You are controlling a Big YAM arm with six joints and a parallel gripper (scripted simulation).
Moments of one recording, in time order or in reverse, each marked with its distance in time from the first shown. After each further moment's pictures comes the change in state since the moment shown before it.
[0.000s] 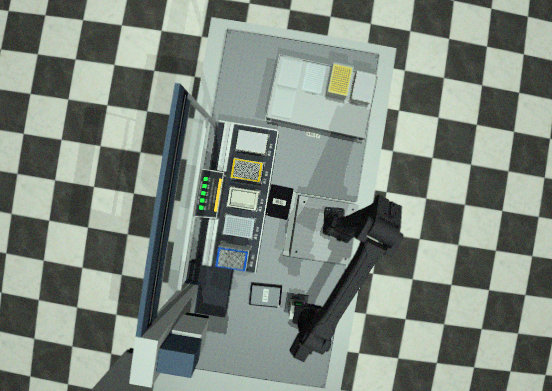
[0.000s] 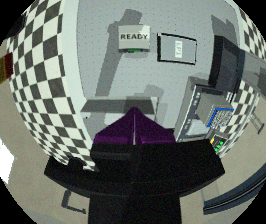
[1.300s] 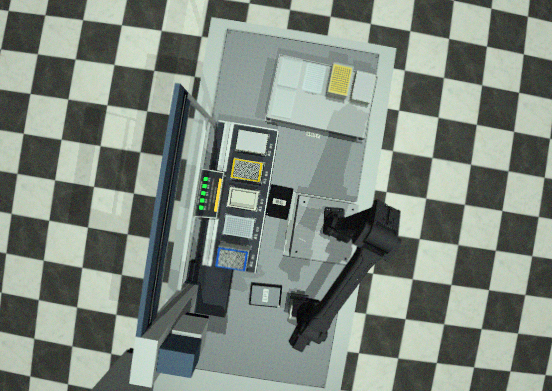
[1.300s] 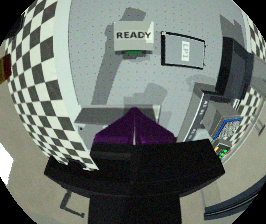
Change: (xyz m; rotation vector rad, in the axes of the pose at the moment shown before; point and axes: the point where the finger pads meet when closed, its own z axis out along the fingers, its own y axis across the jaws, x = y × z) arm -0.001 -0.001 0.056 0.002 -0.005 0.000
